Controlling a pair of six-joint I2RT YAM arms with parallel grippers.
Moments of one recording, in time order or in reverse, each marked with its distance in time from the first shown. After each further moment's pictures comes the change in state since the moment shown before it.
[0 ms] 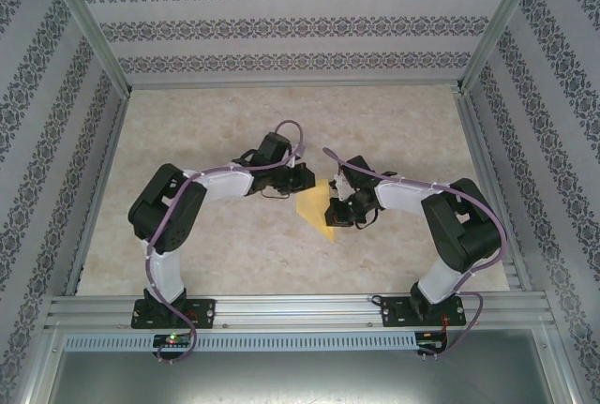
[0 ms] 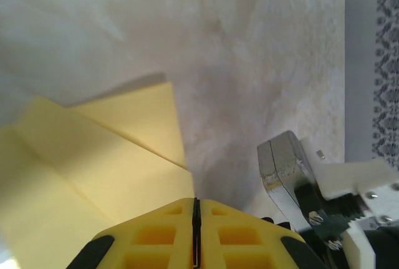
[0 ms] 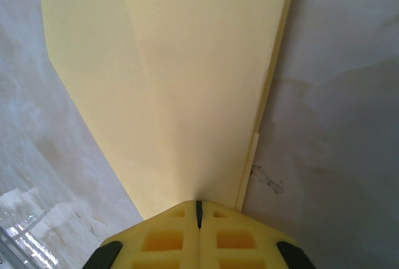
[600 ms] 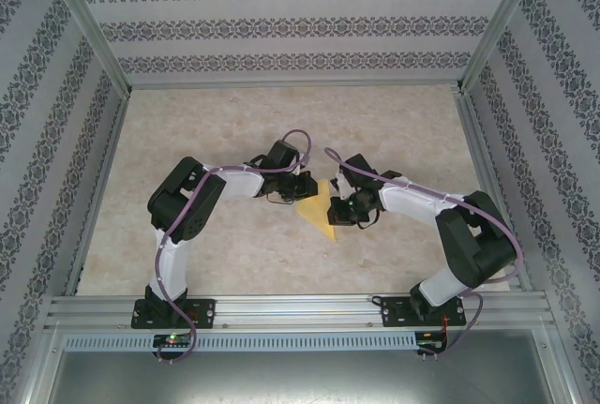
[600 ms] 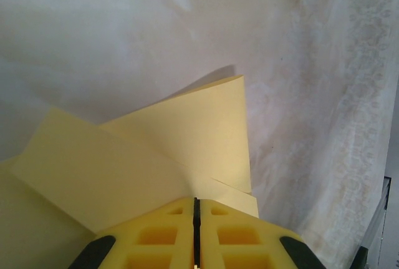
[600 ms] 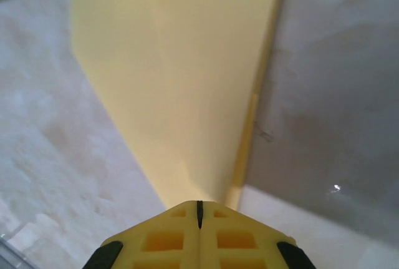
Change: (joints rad) left arm -0.010 0.130 0.032 0.011 -0.023 0.005; right arm 0.051 -0.119 0.024 -0.096 0.098 0.037
